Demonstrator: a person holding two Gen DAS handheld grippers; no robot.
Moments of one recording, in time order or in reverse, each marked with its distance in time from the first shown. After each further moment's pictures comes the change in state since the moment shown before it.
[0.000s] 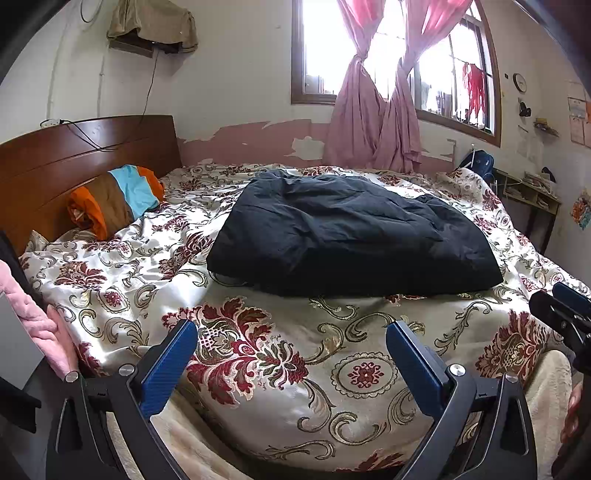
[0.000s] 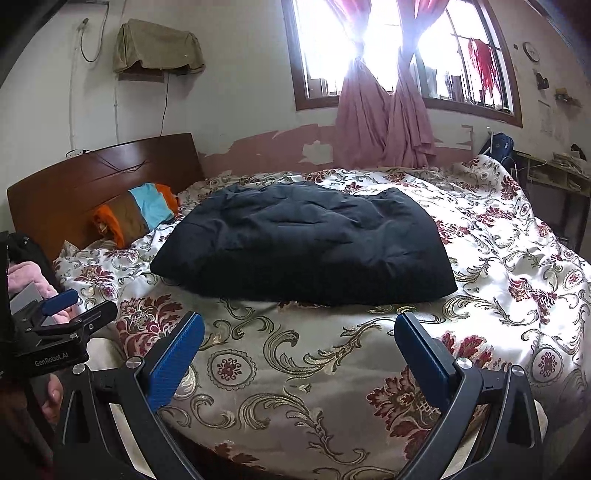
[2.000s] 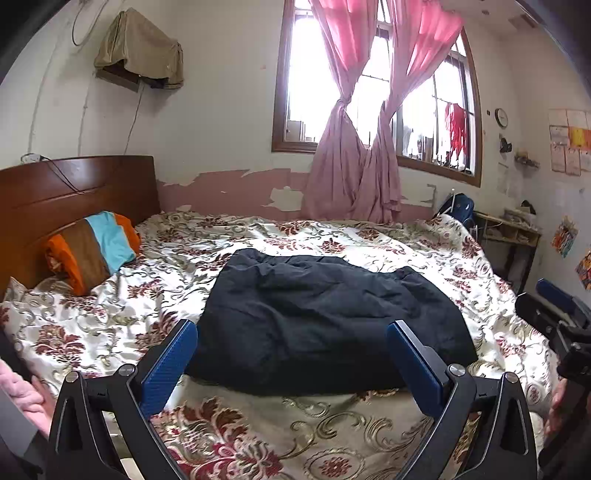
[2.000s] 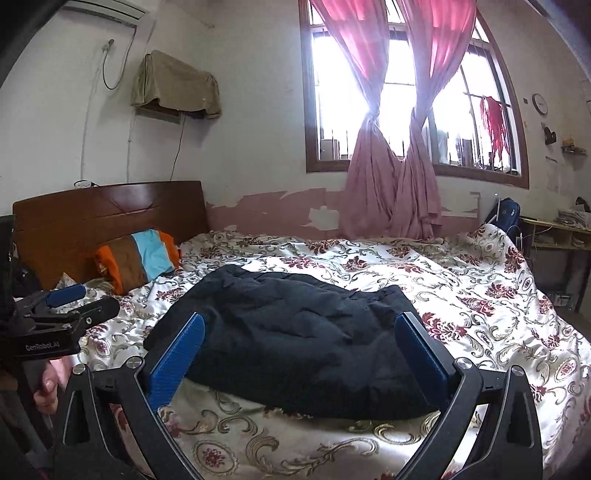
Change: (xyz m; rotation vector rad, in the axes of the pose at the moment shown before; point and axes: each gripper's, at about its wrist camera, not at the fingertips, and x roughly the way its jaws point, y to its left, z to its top) left arm 0.000 -0.008 0.101 -0.004 -0.161 -0.085; right arm -0.009 0.003 0.098 -0.093 -0.222 0.010
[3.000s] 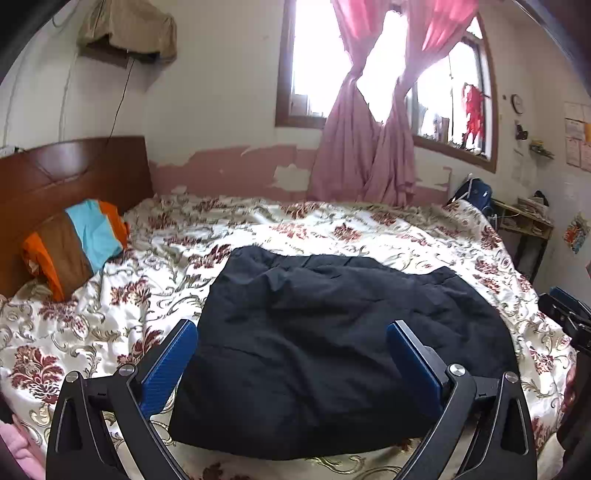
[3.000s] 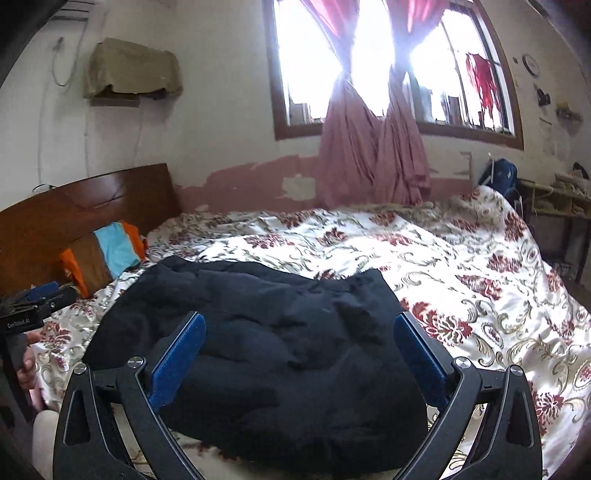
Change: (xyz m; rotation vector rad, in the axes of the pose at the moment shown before) left arm 0.128 0.026 0.036 0.004 0.076 -0.013; right arm 0.125 -0.074 0.017 0.066 0.104 -0.034
